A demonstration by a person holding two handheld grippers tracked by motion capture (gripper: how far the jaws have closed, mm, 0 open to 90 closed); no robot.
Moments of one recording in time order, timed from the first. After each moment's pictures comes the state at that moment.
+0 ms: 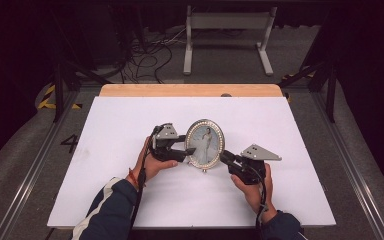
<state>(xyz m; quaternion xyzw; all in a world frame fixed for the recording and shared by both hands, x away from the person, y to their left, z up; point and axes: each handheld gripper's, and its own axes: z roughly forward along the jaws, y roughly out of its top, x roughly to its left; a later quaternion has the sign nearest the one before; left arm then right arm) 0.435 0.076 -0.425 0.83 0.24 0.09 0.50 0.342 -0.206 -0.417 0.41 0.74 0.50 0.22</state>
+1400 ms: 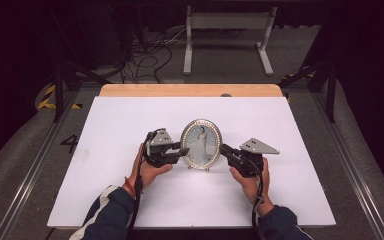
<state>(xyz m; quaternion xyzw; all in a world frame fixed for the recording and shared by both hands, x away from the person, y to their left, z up) 0.411 0.087 -0.429 0.83 0.26 0.11 0.47 0.363 -0.204 -0.419 0.41 0.73 0.51 0.22</state>
